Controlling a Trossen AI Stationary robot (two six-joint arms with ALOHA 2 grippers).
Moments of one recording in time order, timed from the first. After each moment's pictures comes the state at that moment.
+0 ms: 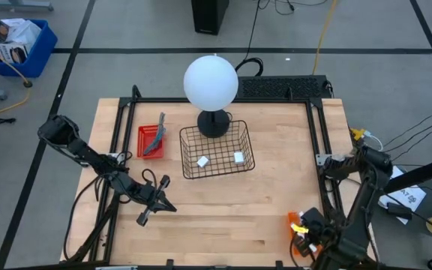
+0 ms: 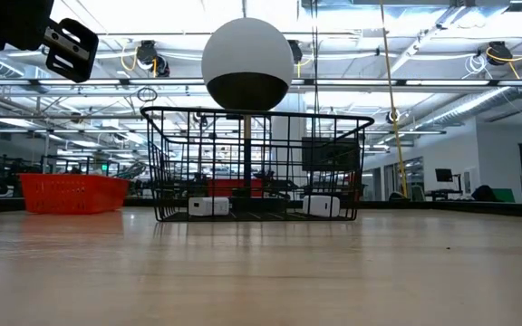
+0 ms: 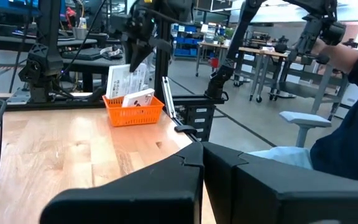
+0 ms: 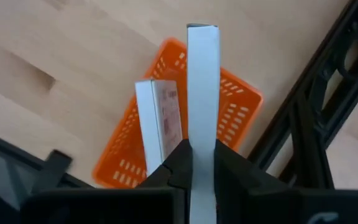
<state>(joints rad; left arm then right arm) -0.63 1.27 0.19 1.11 -0.17 -0.12 1.08 1.75 1.55 -1.59 0.13 2.08</state>
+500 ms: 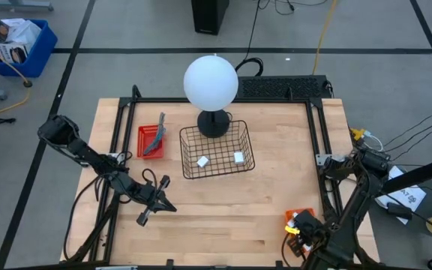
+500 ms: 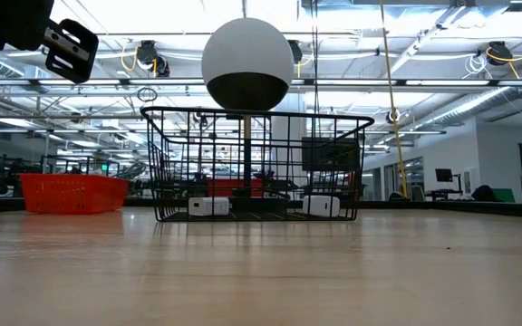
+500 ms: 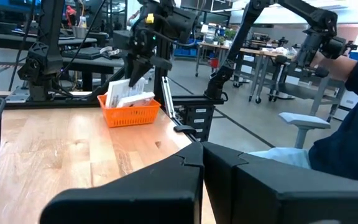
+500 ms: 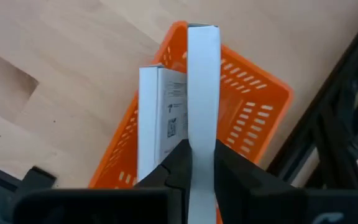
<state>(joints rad) -0.63 1.27 0.19 1.11 -0.17 -0.13 1.06 1.80 1.46 -1.48 0.13 2.02</state>
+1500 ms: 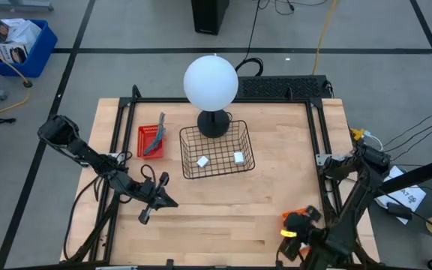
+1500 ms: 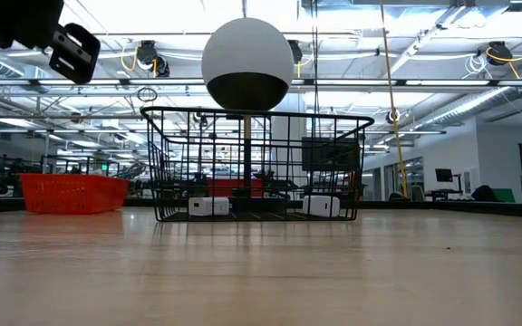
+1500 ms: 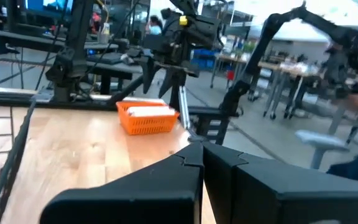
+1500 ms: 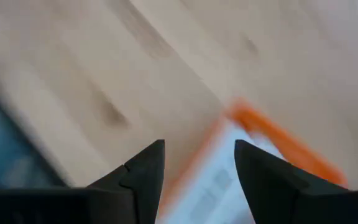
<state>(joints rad) -0.63 1.27 0.19 1.14 -0.26 -0.17 1.03 1.76 1.43 -1.32 0.40 1.77</state>
